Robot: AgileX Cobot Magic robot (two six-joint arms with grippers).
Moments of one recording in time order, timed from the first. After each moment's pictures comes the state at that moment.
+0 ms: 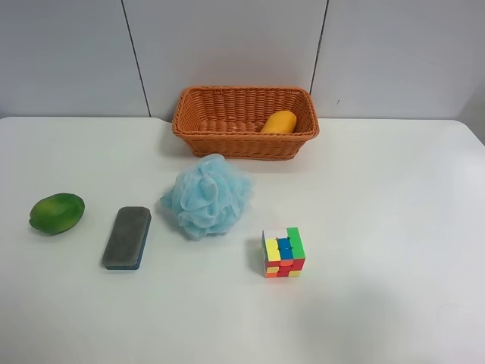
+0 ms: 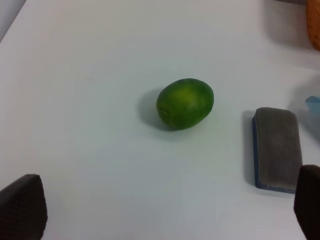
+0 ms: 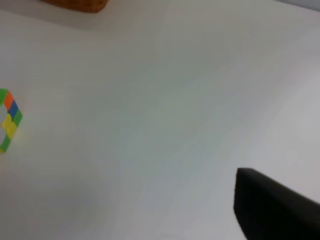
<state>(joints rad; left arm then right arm) 0.09 -0.01 -0.51 0.02 1.06 -0.11 0.28 0.08 -0.49 0.01 1.06 -0.04</state>
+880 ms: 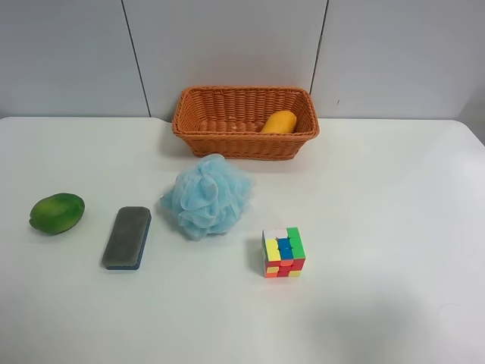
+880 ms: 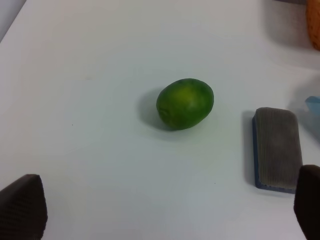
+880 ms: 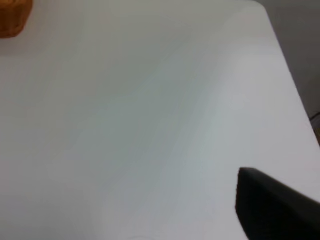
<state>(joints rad) 0.09 -0.01 -0.51 0.02 1.06 -0.11 0.04 0.00 -0.48 0.00 1.06 -0.02</state>
